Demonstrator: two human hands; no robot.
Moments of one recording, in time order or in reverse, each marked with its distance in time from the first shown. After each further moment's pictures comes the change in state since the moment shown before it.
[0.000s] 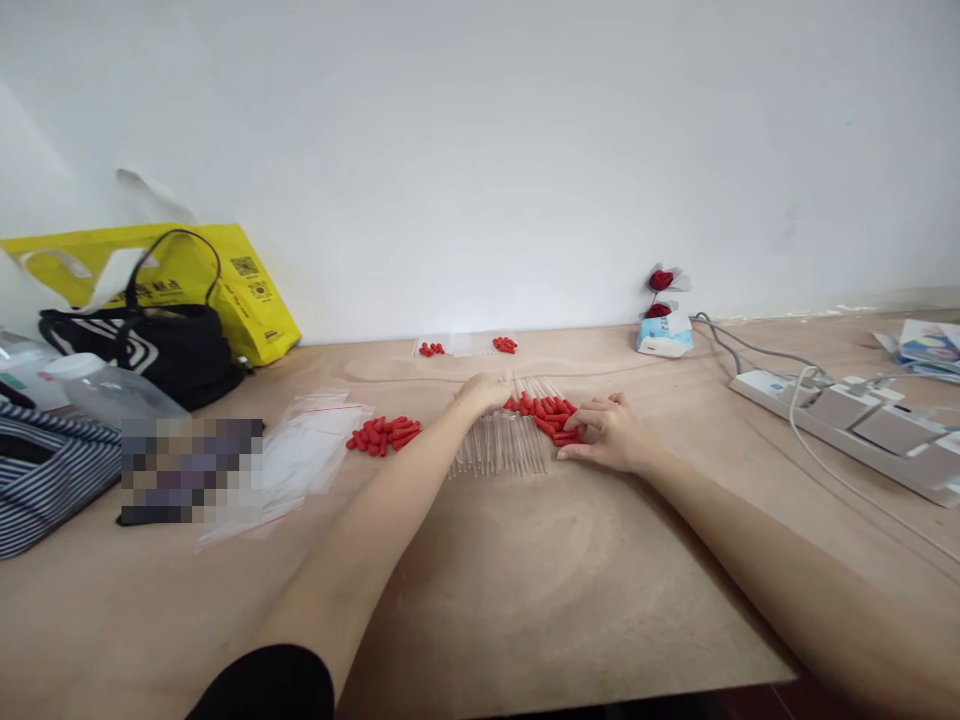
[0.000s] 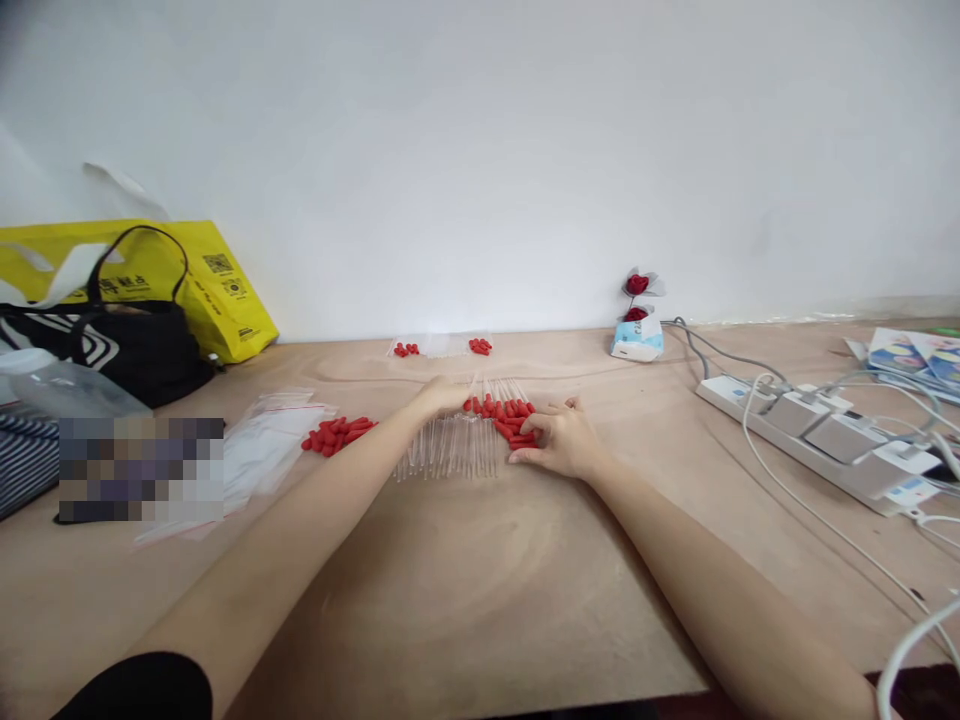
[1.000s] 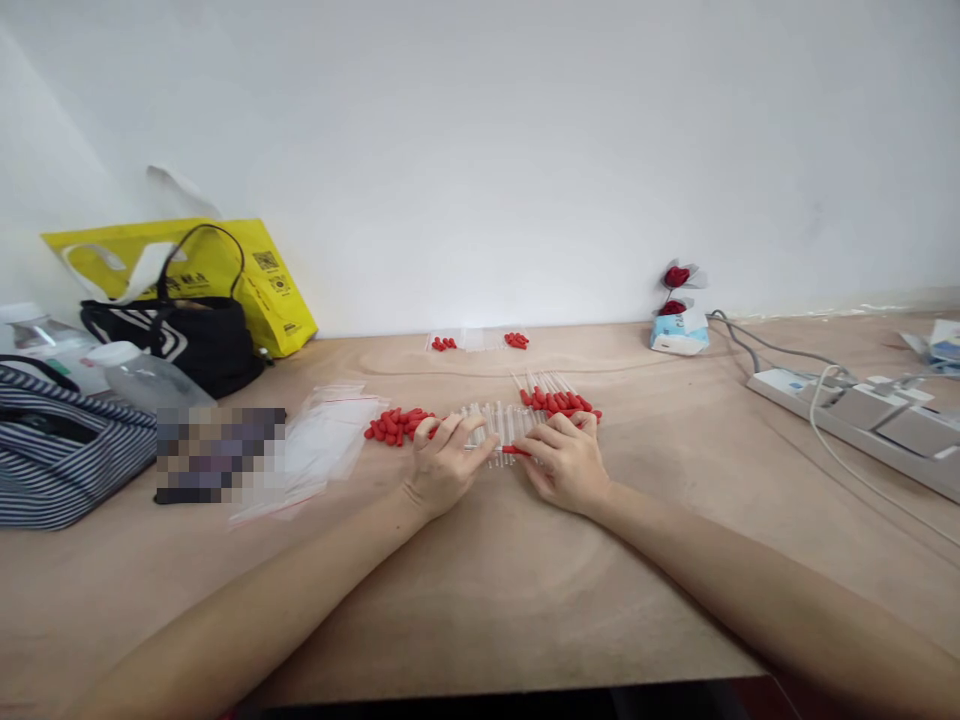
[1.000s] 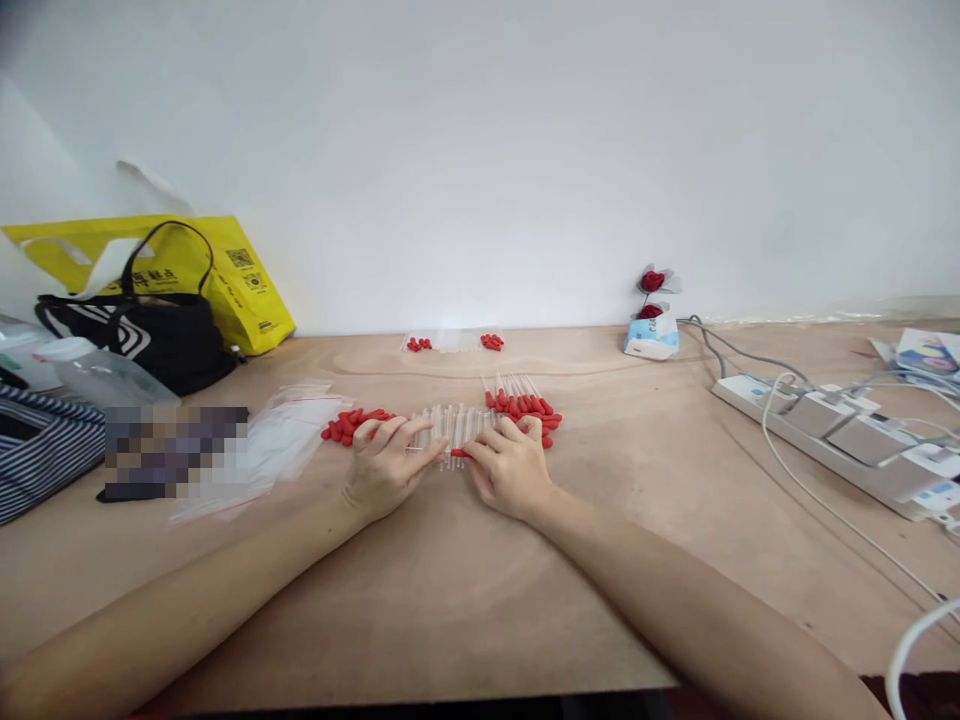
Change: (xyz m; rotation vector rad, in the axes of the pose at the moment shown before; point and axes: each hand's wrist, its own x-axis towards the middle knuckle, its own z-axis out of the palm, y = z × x) left_hand -0.128 -0.071 -0.011 0.693 0.707 0.872; right_hand 0.008 -0.094 0.025 -0.049 0.241 -0.127
